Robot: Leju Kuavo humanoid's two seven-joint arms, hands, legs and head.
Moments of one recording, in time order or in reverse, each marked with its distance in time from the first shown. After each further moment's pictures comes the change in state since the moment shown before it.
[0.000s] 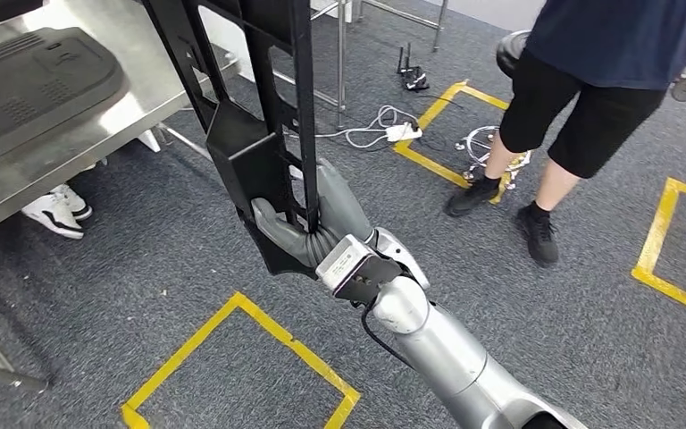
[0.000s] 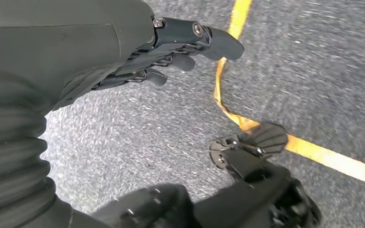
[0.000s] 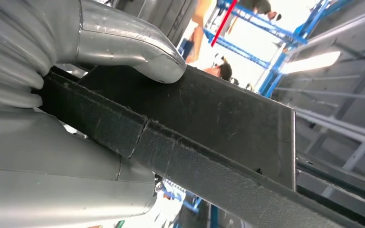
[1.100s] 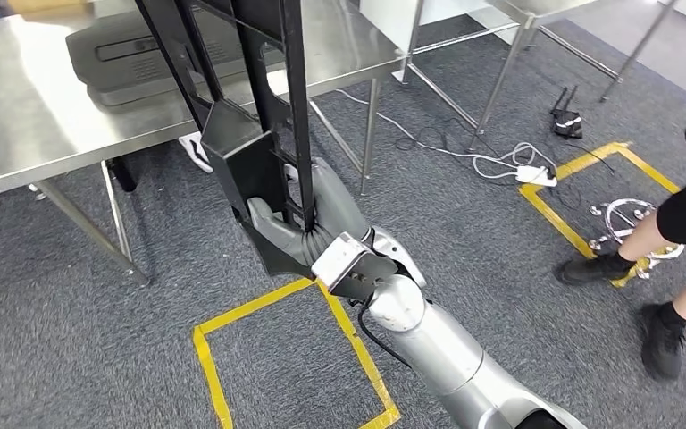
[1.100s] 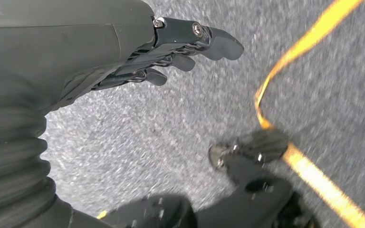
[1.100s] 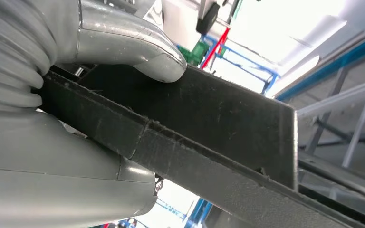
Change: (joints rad) left arm -0.003 -0.002 0.000 0.000 -0.011 -0.008 -0.011; right arm -0.003 -0.001 -0.004 0.015 -0.003 0.000 0.001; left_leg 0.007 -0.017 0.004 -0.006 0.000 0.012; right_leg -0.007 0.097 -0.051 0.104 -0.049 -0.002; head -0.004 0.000
